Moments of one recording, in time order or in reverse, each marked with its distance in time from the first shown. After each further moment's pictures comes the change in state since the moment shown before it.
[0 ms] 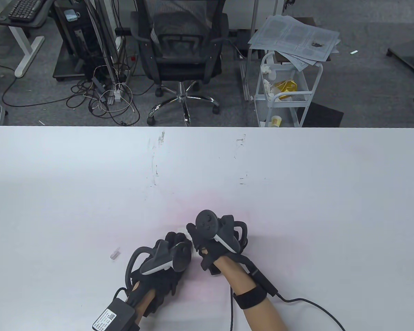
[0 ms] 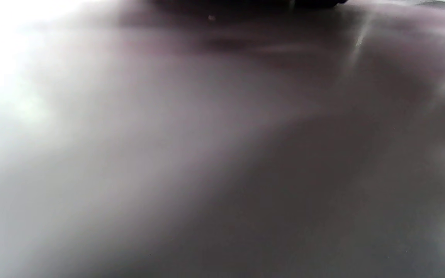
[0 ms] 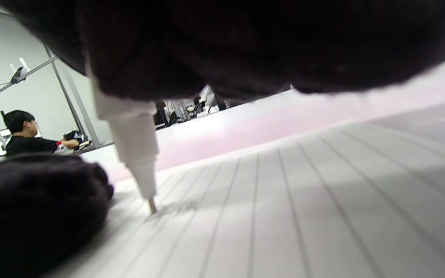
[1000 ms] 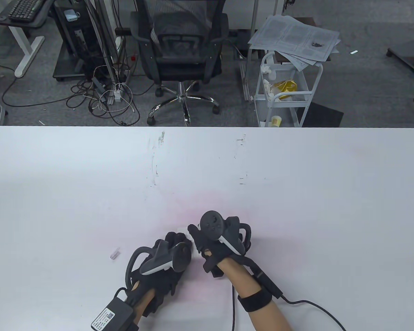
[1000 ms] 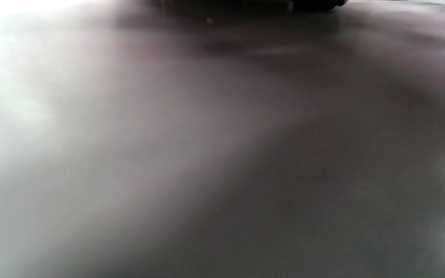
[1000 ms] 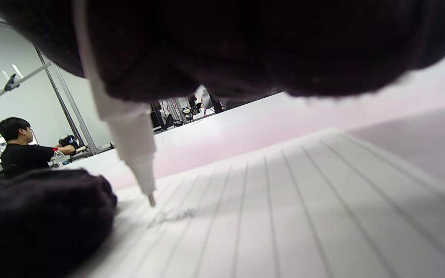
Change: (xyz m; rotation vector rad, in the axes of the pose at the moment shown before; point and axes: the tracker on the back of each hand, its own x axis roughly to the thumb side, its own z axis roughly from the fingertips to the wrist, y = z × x) left_hand 0.000 0.000 0.000 0.006 -0.004 0.001; right_hand -0.006 -0.005 0.006 -0.018 0.033 -0.012
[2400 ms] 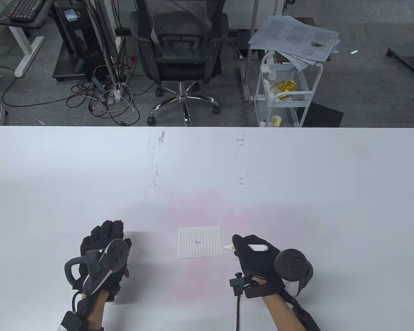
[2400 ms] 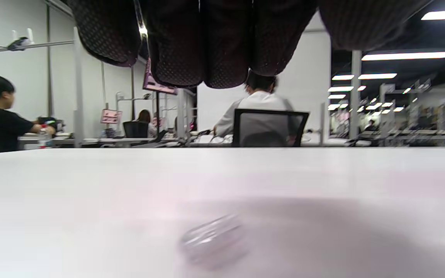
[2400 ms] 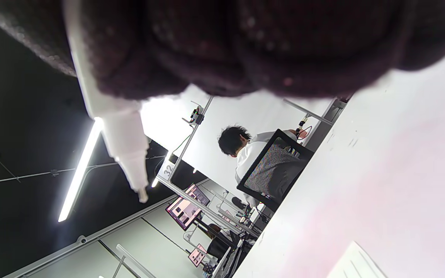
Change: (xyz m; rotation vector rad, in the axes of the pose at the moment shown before) left_hand -0.105 0.037 0.088 0.653 0.440 0.056; right_hand -0.100 -0.052 0.094 -0.380 0.015 -0.727
